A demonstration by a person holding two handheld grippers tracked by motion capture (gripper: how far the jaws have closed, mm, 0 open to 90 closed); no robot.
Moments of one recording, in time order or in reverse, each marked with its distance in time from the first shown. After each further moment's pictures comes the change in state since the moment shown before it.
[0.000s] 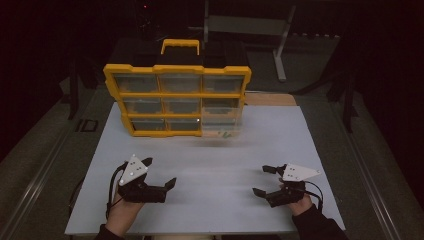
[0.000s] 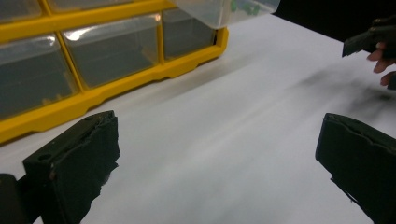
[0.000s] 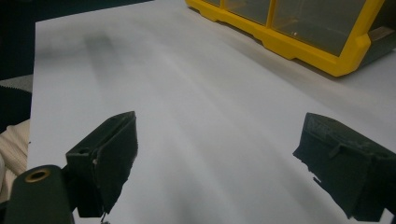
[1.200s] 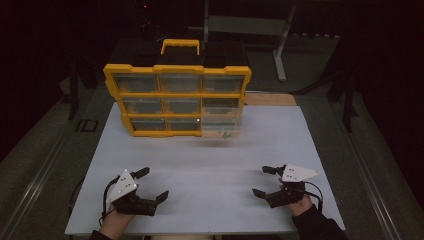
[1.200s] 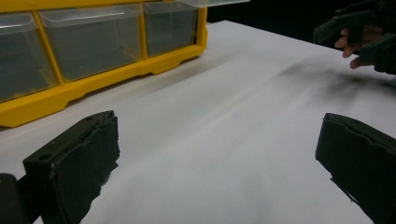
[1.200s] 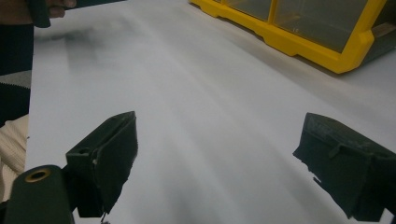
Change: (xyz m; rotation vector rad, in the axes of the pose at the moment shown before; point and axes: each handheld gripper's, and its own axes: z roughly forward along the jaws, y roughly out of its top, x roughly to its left) left arm 0.023 -0.055 -0.001 -0.135 -0.120 0.052; right arm 0.000 -0.002 0.001 0.013 0.001 -0.007
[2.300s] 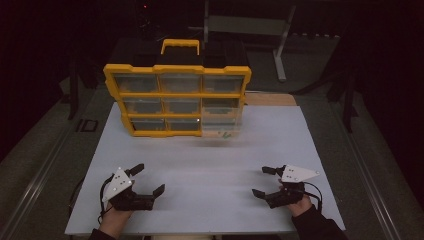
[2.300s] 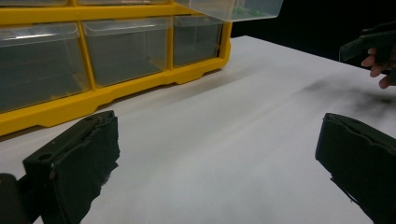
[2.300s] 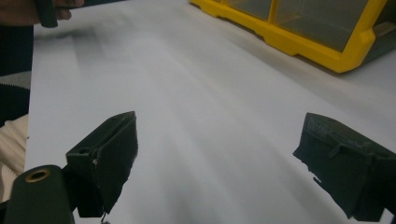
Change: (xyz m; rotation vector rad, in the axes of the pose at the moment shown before) left arm 0.009 -0.003 -0.001 -0.050 0.077 -0.032; right arm 0.001 -0.001 0.000 -0.007 -0.002 0.003
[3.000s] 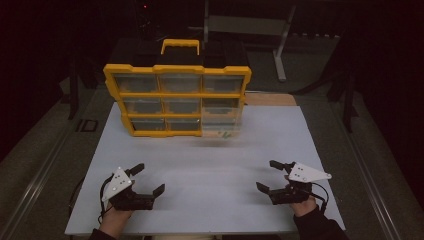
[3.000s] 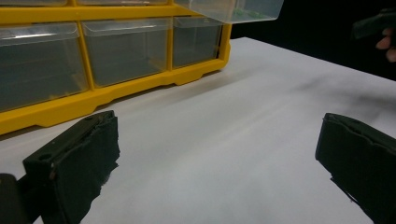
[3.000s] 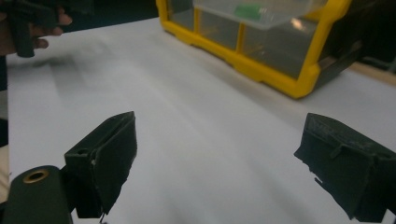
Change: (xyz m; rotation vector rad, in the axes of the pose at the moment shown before) left arm 0.000 0.001 0.000 -0.002 -0.006 -0.004; right arm 0.010 0.021 -0.019 -0.073 -0.134 -0.006
